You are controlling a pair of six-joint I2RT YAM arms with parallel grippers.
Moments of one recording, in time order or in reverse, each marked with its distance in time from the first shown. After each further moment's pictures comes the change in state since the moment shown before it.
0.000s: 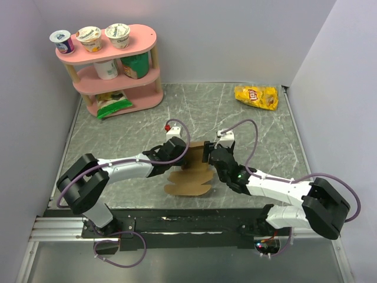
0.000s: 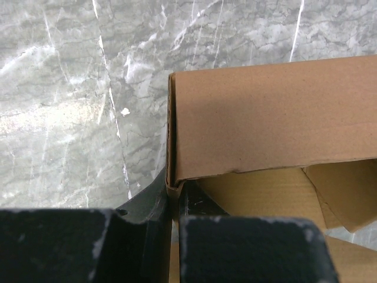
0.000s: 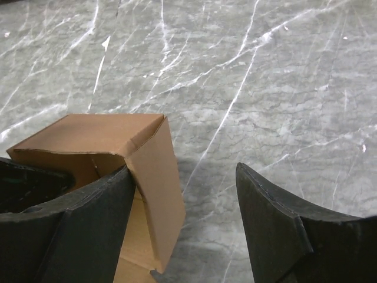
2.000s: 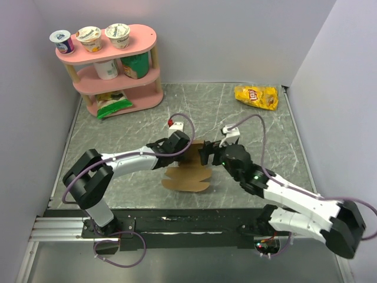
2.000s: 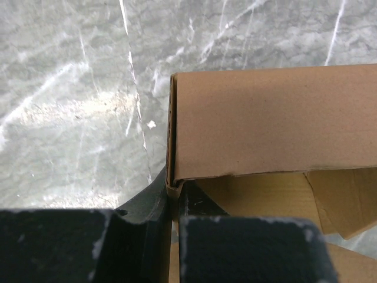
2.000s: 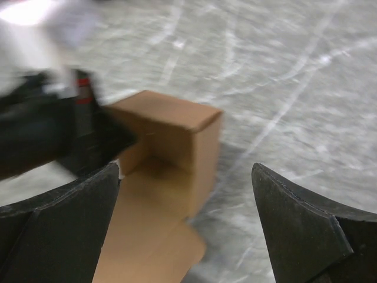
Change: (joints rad) left arm 0.018 0.060 0.128 -0.163 -0.053 0.052; right arm -0.031 -0.191 0.060 -0.166 -0.269 -0.055
